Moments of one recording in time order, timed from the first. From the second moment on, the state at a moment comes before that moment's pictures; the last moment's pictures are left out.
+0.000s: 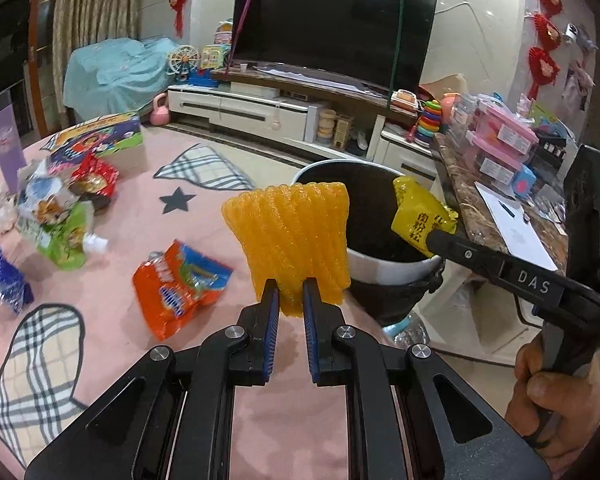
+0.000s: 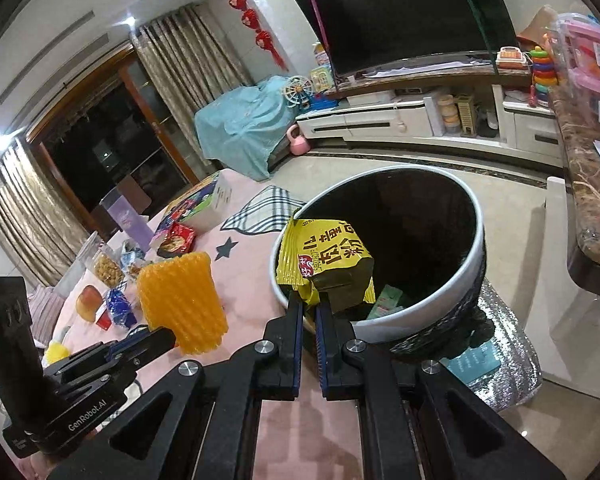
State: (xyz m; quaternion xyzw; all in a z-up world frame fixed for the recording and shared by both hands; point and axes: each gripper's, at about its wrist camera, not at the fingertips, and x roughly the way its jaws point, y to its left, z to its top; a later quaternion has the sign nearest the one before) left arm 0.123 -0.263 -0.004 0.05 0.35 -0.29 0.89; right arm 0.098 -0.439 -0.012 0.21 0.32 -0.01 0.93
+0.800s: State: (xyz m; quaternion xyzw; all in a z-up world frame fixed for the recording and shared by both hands) left arm 0.160 -0.335 -0.001 0.08 0.37 -0.31 0.87; right arm 0.123 -0.487 -0.020 0.23 0.33 -0.03 0.92
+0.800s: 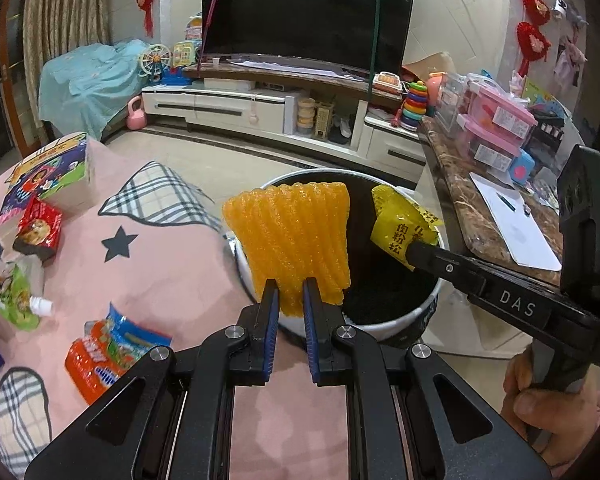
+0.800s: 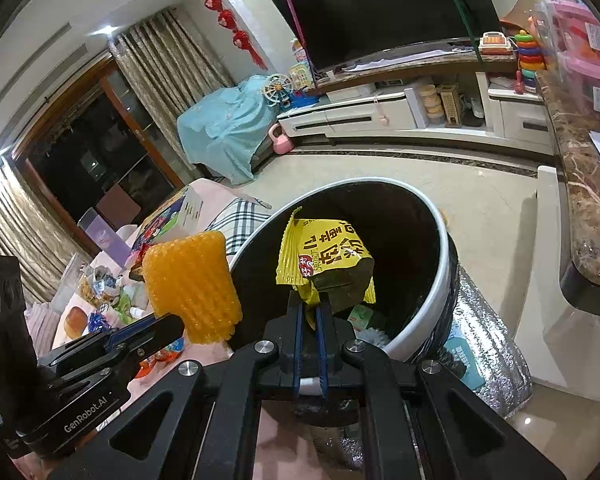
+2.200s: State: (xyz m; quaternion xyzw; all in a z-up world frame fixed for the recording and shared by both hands) left arm 0.145 -0.262 -0.016 0.03 0.38 -0.24 0.89; right arm 0.115 -0.459 -0.011 0.24 0.32 -0.02 0.92
